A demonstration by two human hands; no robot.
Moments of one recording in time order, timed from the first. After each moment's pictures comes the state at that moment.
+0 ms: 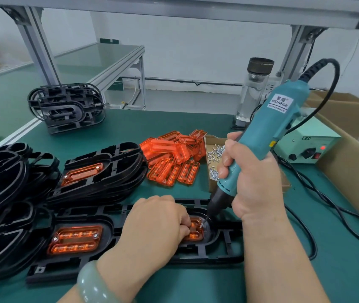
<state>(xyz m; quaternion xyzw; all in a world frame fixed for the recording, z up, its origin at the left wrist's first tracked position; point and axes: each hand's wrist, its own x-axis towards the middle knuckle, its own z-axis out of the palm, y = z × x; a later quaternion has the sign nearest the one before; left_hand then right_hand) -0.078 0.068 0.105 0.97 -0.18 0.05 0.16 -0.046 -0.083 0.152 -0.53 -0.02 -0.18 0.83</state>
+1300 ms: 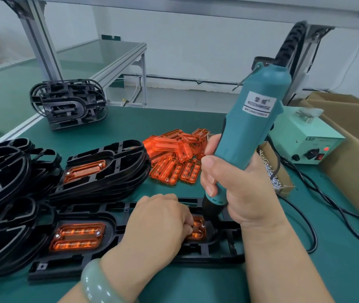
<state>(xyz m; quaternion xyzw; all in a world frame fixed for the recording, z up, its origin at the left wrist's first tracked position) -0.077 0.067 0.108 0.97 -0.19 0.04 0.14 -0.056 -0.071 0.154 -0.58 -0.22 -0.06 0.78</state>
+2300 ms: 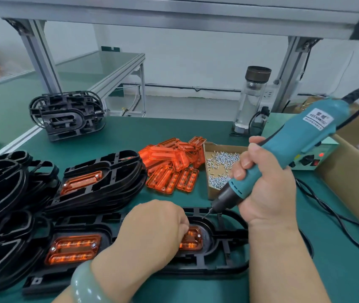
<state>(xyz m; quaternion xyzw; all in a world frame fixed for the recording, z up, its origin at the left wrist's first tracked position) -0.074 0.068 0.124 0.98 -0.17 0.01 0.14 -0.044 -0.098 0.152 -0.43 -0.04 -0.20 0.88</state>
